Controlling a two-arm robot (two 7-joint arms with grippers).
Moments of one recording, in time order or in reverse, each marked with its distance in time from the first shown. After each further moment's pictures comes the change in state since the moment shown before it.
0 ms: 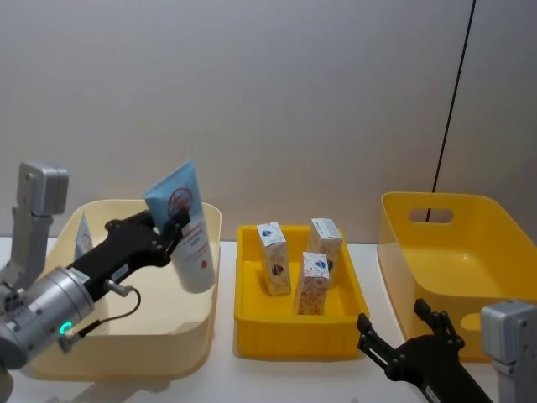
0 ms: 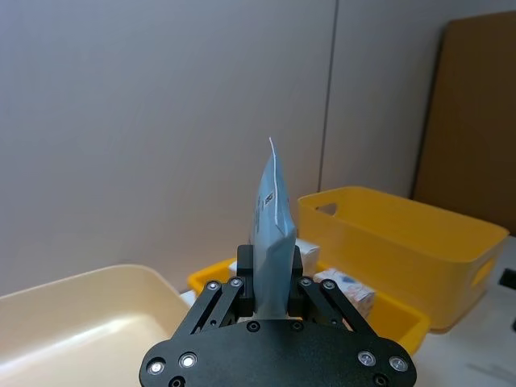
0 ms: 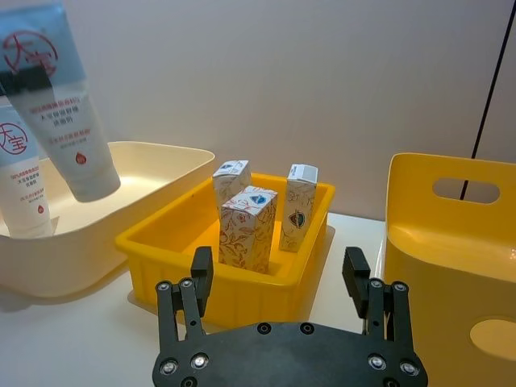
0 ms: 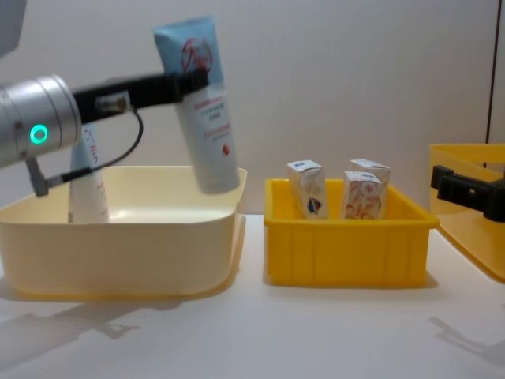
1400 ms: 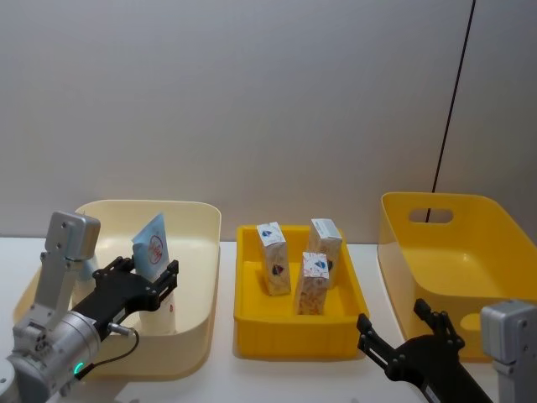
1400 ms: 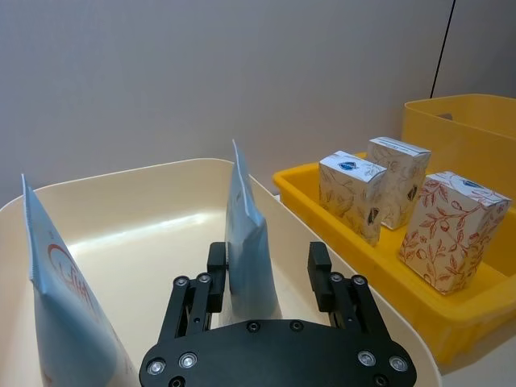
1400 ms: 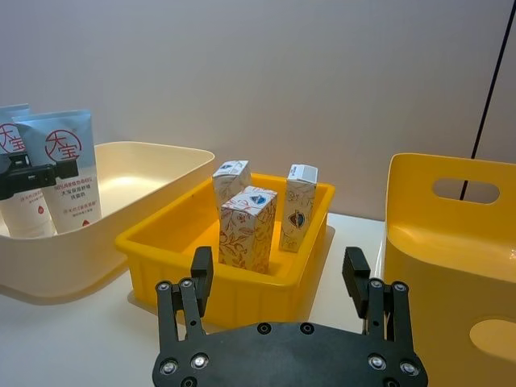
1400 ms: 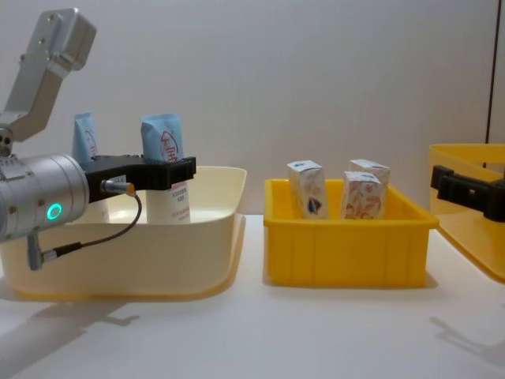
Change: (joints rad) left arm 0.052 -0.018 0.043 0.031 0.160 0.058 0.258; right arm 0.000 0.000 0.000 0.000 0.000 0.000 0.000
